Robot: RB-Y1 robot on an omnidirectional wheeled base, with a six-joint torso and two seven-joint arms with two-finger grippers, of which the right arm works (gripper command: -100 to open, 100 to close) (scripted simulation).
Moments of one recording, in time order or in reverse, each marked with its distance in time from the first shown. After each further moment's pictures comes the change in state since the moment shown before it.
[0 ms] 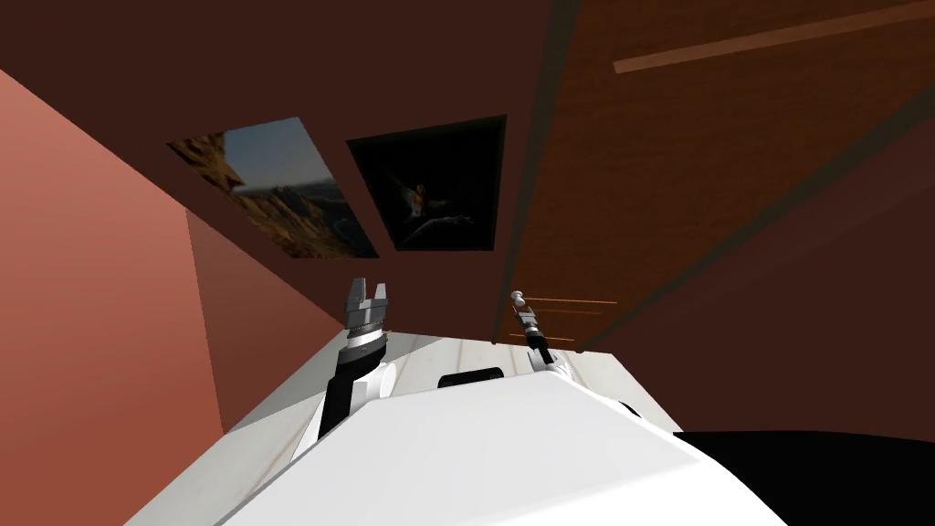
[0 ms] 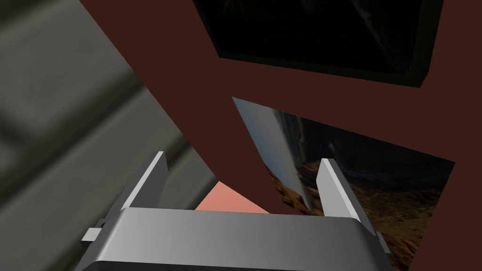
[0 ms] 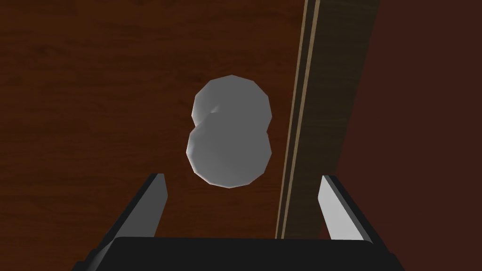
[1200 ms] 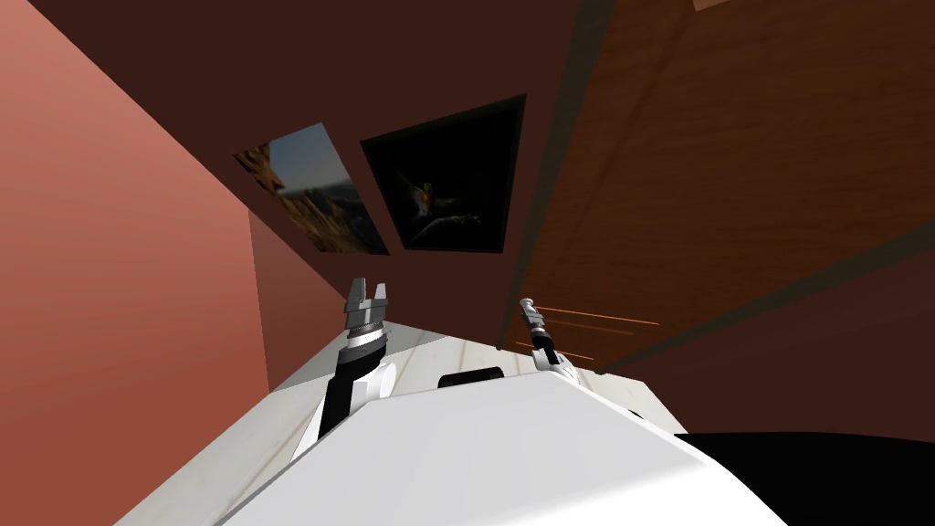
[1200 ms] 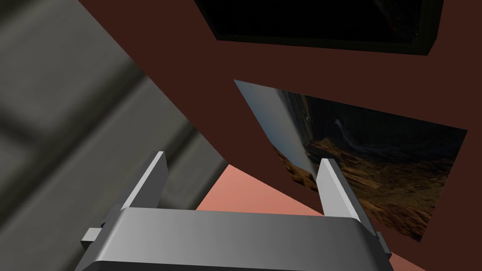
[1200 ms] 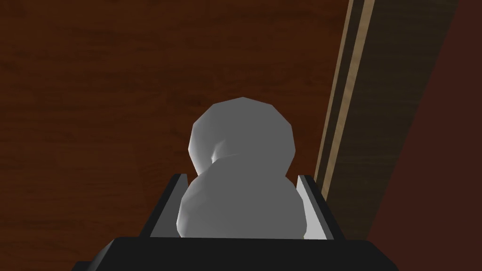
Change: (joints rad) arm 0.016 -0.005 -0.075 -0.038 -0.041 0.043 0.024
